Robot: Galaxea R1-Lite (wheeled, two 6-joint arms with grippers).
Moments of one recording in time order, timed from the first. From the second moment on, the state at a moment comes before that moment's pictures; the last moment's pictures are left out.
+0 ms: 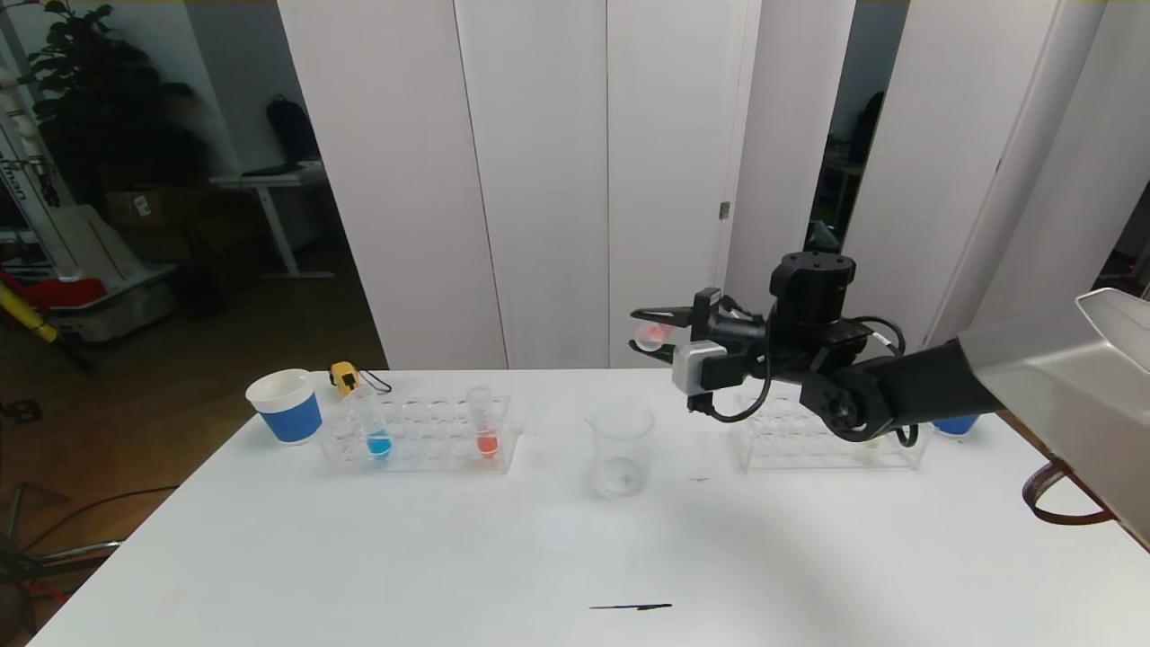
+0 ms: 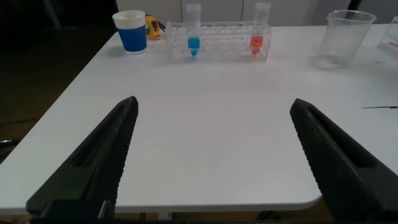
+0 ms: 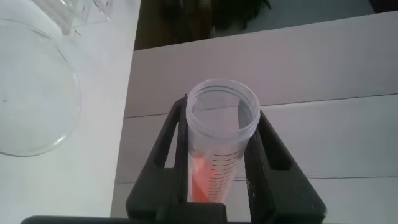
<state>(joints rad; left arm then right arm) 0.00 0.00 0.00 0.01 0.00 0.00 0.38 2.31 -1.51 -0.74 0.72 -1.39</state>
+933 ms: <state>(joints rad) 0.00 0.00 0.00 0.01 0.00 0.00 0.38 2.36 -1.54 -0.76 0.73 -1.49</state>
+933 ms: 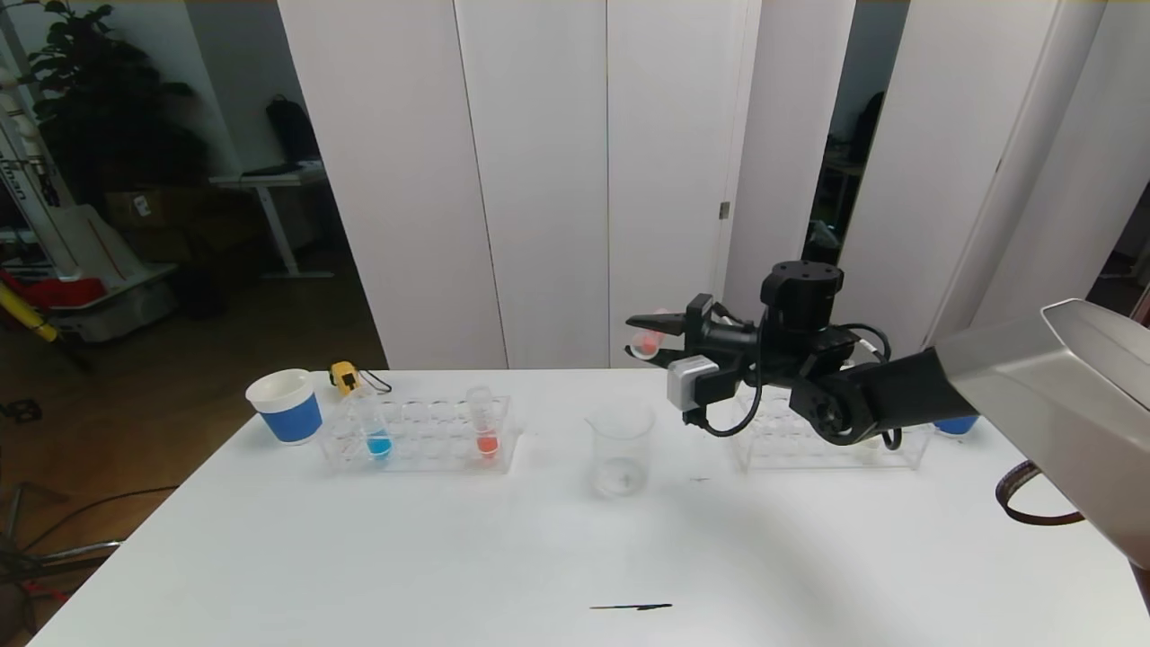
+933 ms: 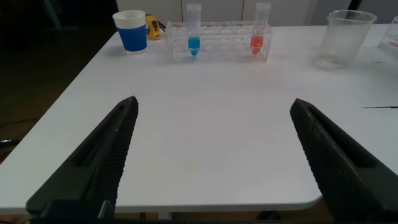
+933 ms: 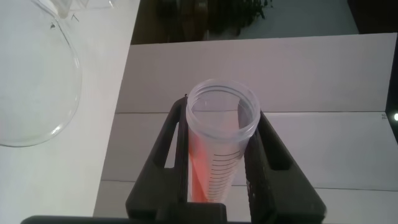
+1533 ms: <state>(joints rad) 0.00 0.00 0.00 0.01 0.00 0.00 0.36 2.37 -1.55 -0.76 0.71 -1.59</state>
